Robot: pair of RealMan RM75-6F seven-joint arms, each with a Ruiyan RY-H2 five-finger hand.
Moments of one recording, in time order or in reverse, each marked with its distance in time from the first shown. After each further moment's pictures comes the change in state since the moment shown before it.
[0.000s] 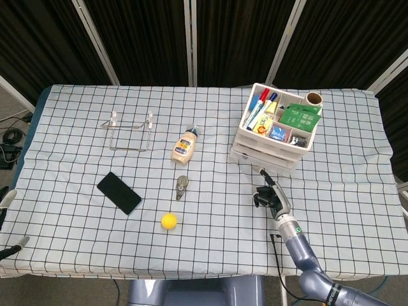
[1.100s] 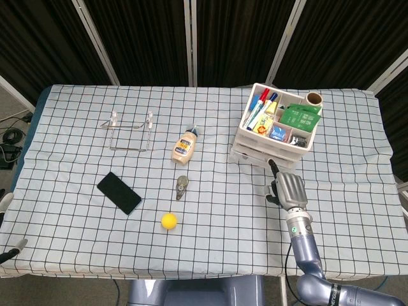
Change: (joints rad) left arm 0.030 -0.009 0.003 -0.010 0.038 0.057 0.049; right arm 0.154 0.094 -0.098 -0.203 0.235 0.438 -1.326
